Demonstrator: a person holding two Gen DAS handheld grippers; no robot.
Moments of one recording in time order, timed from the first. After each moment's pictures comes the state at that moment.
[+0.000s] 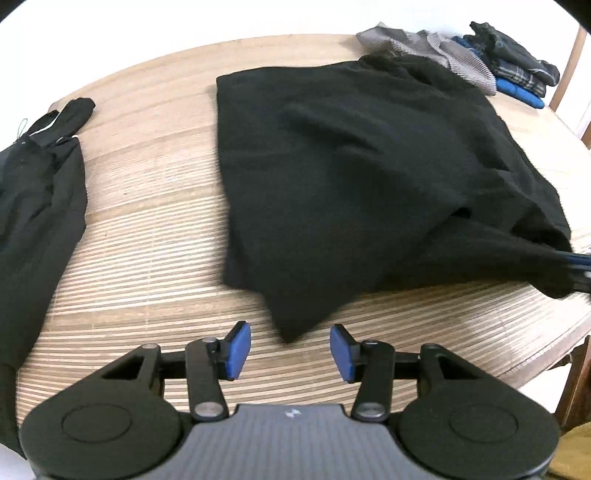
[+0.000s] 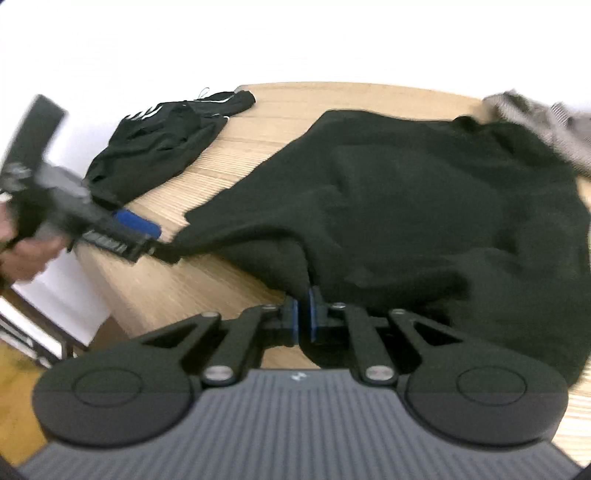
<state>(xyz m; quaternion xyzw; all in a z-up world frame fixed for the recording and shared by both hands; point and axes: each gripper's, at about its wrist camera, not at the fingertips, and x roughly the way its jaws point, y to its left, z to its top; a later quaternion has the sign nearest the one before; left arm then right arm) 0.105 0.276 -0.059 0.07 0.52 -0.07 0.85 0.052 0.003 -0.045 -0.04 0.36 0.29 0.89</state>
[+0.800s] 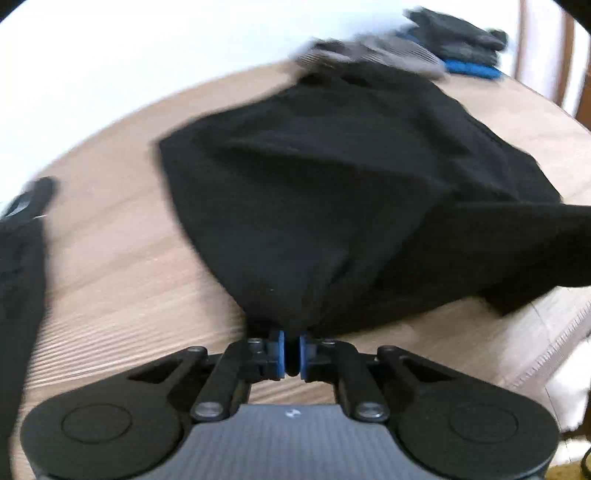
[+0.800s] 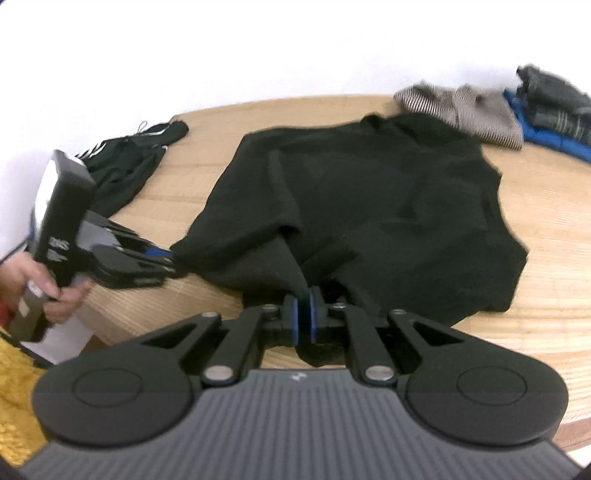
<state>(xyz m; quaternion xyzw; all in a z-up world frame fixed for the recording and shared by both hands) 0.086 0.219 -0.056 0.14 0.44 -0.09 0.88 0.012 -0.048 -0.029 0.01 0.34 0.18 0.92</state>
